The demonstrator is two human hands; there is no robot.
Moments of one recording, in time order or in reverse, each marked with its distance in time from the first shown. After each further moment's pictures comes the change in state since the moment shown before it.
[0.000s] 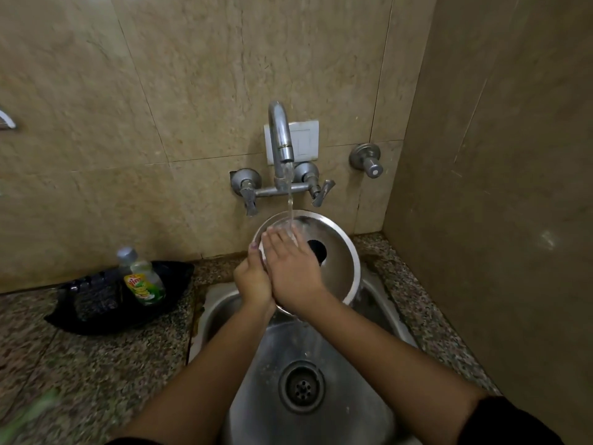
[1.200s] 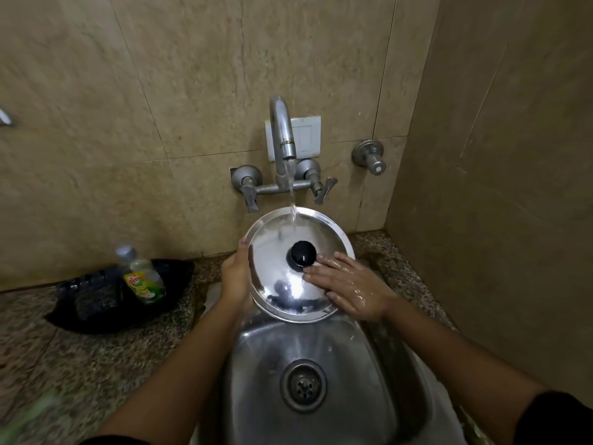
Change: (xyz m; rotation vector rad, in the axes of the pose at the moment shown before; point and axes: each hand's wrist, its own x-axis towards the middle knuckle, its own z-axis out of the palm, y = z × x) left_hand 0.030 0.005 -0.024 0.117 -0.129 -0.073; right_hand -0.067 0.123 0.045 0.266 0.030 -0.448
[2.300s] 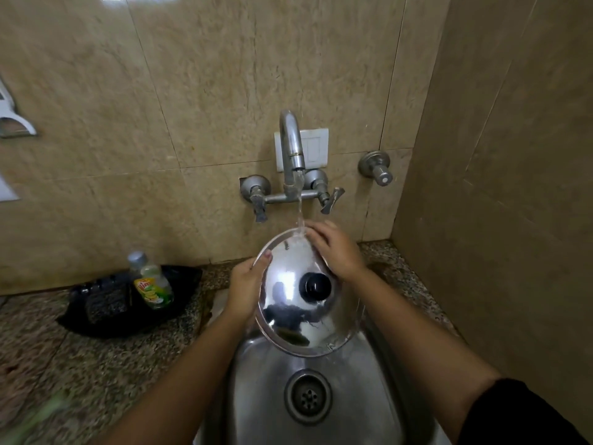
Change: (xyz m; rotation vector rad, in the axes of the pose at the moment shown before) left_hand -0.009 0.002 -0.013 0.119 -0.203 0.165; right_hand 0.097 -0.007 -0.028 0.517 0.273 0.636
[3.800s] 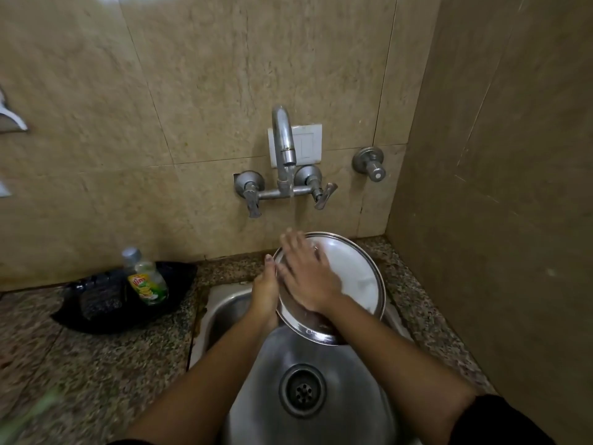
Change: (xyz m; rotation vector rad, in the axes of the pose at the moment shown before) left_hand -0.012 -0.020 0.043 -0.100 0.029 -0.274; right_hand -0.042 -0.006 0.046 -0.459 -0.205 -0.097
